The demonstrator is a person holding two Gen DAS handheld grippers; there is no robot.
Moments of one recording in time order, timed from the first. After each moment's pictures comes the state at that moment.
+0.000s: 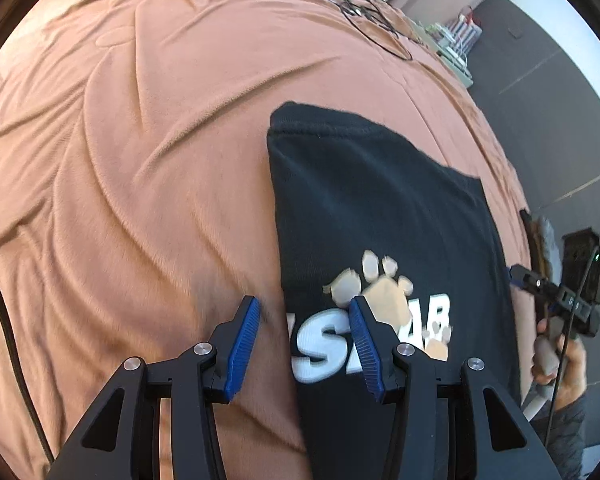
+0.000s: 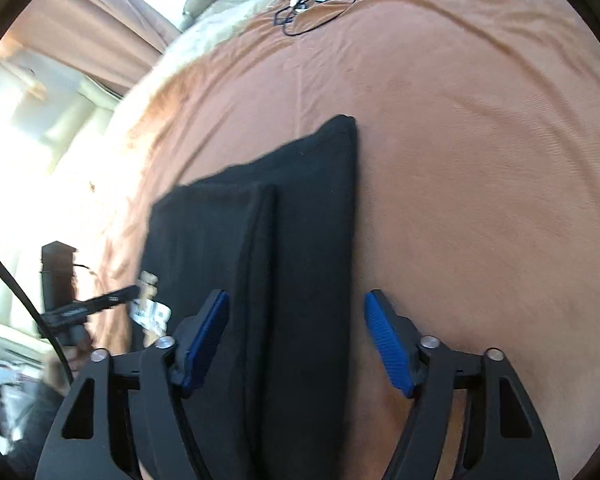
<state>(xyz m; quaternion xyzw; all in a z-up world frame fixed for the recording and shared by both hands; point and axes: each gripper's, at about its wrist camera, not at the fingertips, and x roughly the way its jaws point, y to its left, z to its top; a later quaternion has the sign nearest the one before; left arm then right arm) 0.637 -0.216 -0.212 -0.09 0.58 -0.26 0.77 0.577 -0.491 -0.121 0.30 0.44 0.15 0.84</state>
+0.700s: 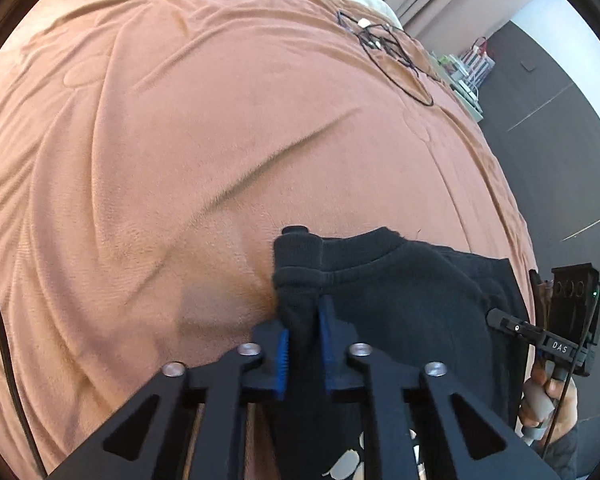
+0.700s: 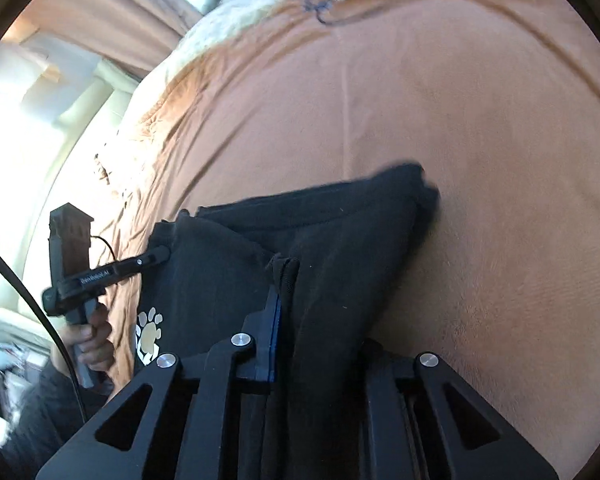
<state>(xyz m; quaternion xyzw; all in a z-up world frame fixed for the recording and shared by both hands) 0.704 -0.242 -0.214 -0.12 0.55 -0.24 0.79 0.628 -0.468 -0.110 0.26 0.43 0.12 0.86</state>
